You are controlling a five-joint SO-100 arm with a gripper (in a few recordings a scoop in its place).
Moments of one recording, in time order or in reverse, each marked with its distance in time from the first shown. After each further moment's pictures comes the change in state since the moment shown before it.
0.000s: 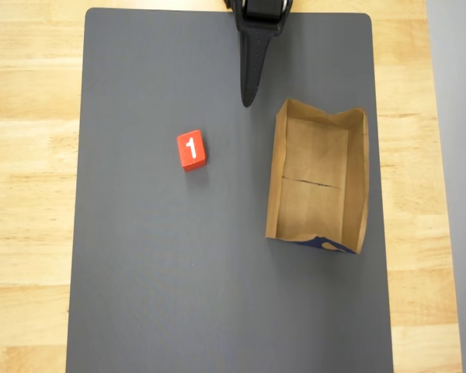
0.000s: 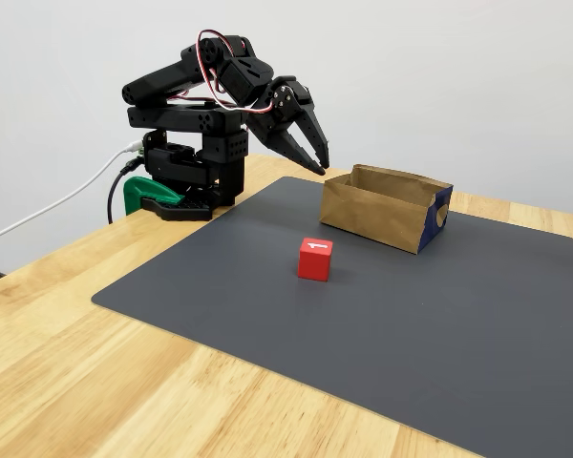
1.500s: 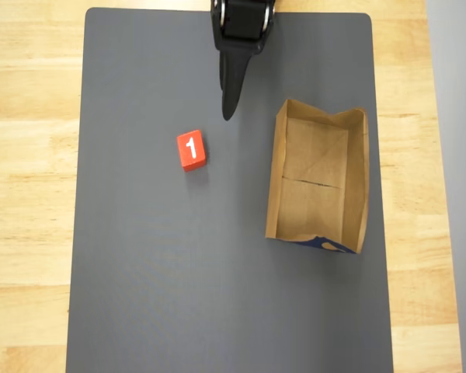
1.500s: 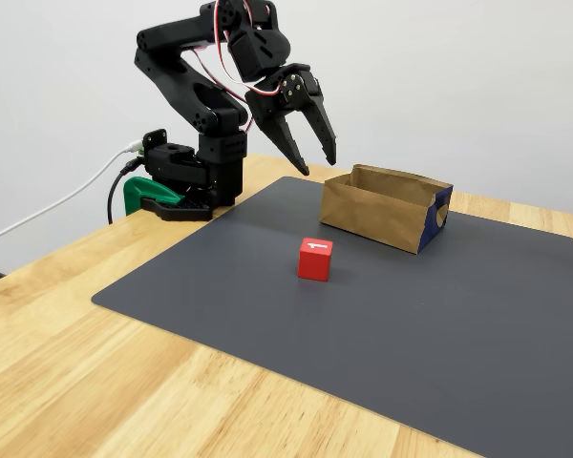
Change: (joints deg) arm 10.8 -39.4 -26.8 9.8 -14.0
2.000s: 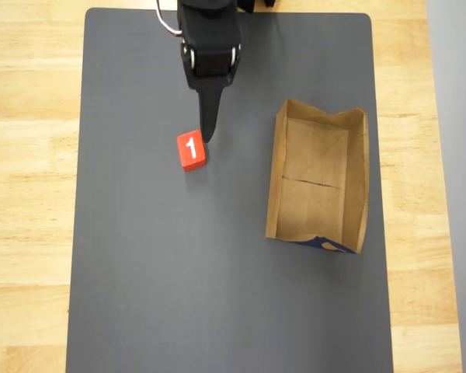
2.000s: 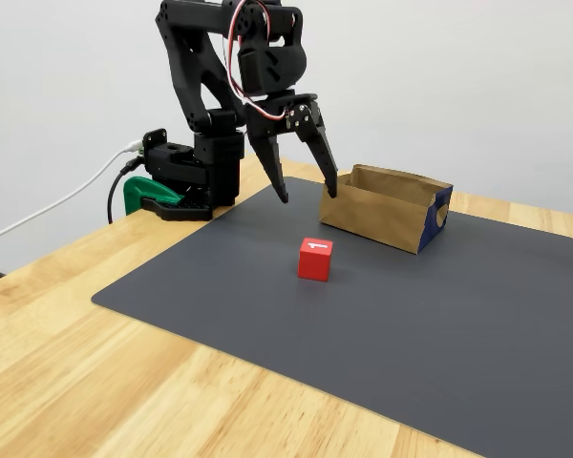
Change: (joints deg) arm 7.6 -19.2 -7.3 -0.2 -13.4
